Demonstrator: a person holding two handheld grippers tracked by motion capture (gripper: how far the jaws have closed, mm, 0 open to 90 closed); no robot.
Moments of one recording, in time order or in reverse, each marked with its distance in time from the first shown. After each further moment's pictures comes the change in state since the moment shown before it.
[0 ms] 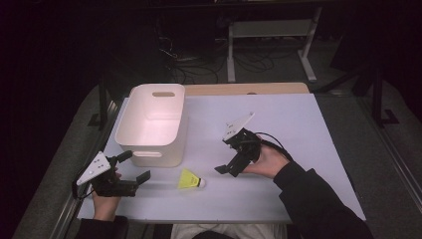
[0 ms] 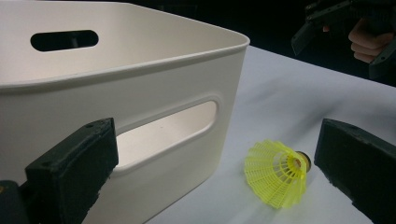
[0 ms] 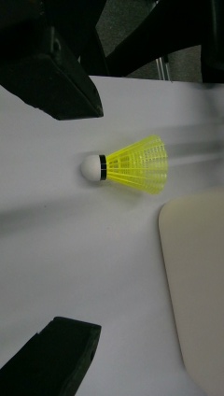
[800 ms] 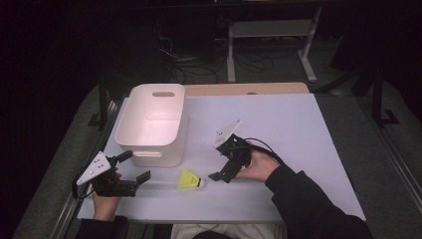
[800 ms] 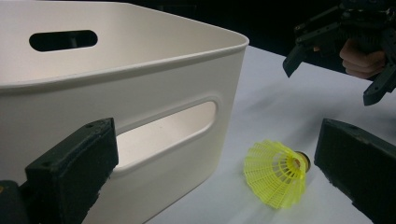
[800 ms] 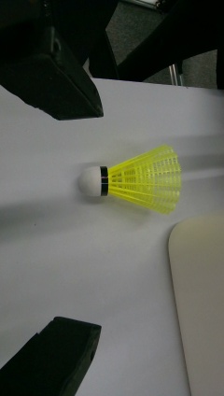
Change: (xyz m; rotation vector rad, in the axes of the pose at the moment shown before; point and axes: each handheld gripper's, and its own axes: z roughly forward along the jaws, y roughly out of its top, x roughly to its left) left arm 0.000 0.000 0.000 0.002 -0.003 0.001; right arm 0.006 0.000 0.030 0.050 0.055 -0.016
